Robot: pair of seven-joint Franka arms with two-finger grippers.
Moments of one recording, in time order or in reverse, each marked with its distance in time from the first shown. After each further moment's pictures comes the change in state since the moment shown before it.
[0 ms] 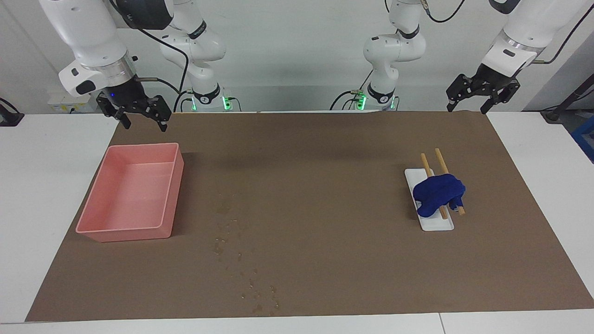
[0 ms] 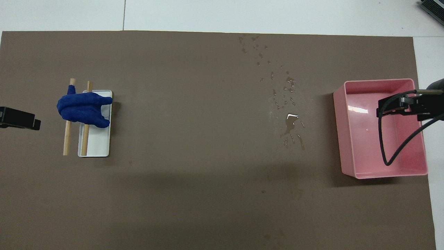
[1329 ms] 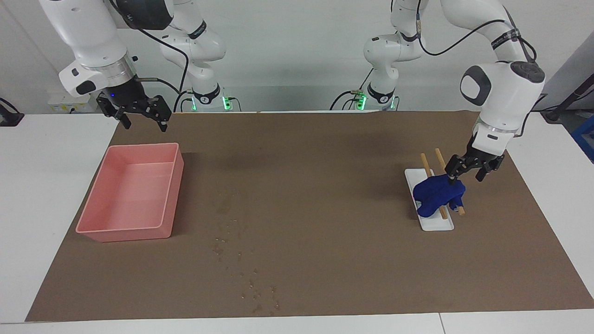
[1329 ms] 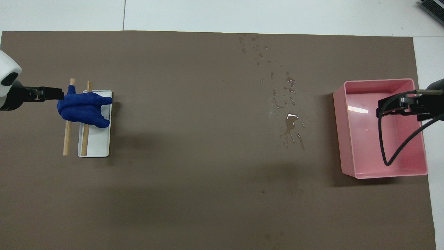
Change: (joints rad) left arm 0.046 0.168 0.006 -0.388 0.028 0.809 -0.158; right arm 0.000 0.000 0.000 -0.001 0.000 0.000 0.000
